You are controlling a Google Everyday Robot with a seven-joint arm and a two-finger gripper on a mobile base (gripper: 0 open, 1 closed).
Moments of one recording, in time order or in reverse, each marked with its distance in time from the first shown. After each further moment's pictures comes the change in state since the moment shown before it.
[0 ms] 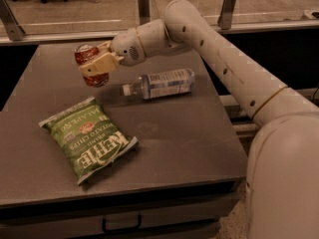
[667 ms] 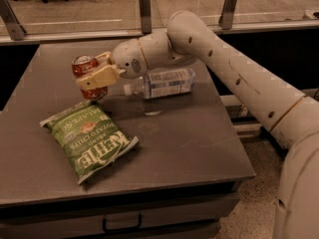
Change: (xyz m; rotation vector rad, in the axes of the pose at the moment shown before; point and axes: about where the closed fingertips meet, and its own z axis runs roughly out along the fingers) arm 0.009 0.049 0.002 -0.042 -0.030 -0.006
